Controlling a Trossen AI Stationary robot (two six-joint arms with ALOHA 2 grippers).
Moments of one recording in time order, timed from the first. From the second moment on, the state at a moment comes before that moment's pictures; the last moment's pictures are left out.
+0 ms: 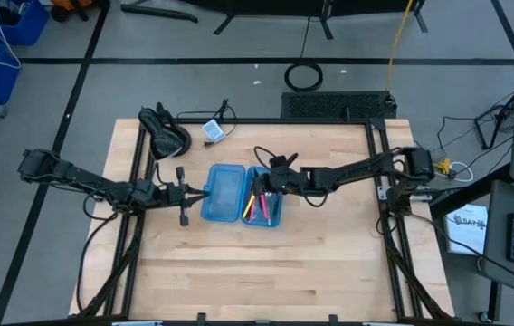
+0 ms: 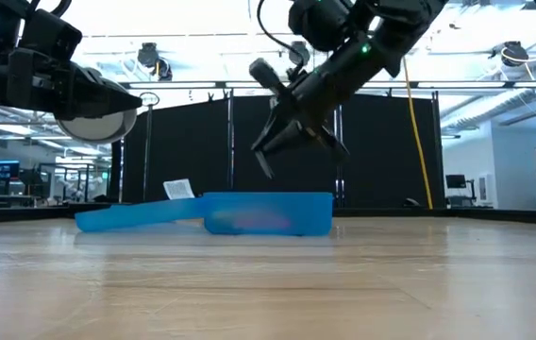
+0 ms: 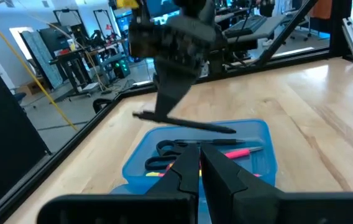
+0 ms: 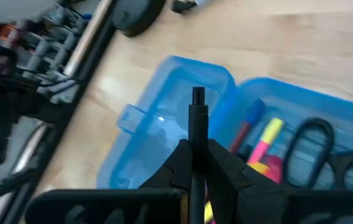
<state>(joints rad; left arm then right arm) -0.19 0.78 0.02 0.70 -0.31 0.21 -0.03 1.76 1.03 0.12 0.34 1.08</state>
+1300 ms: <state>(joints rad) -0.19 0.78 0.02 0.70 -0.31 0.20 -0.03 1.87 1.03 -0.06 0.34 1.14</state>
